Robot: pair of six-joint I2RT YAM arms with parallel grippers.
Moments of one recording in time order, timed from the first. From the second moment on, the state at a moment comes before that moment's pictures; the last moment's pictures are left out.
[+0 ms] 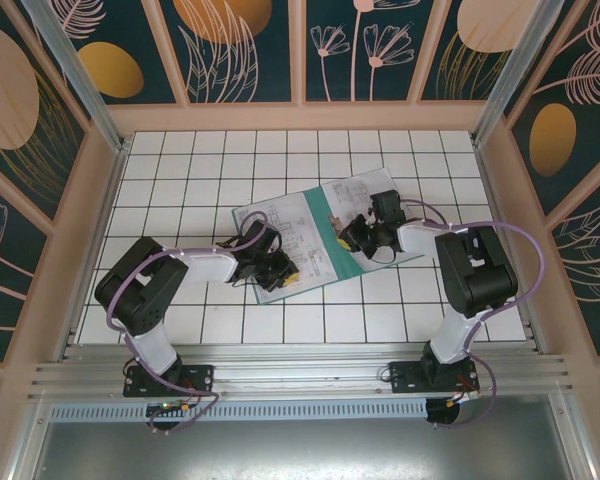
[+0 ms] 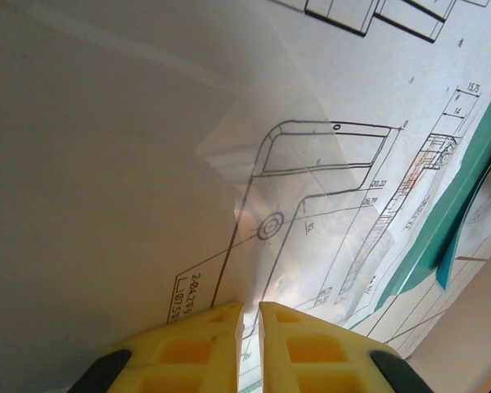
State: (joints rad) left arm -0.66 1.75 0.80 -0.03 0.40 -1.36; right arm 0.33 1.76 0.87 -0.07 -0.52 1.07
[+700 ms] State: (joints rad) left arm -0.67 1.73 0.77 -0.01 0.38 -1.37; right arm 0.31 1.80 0.88 -0.13 -0.52 1.04
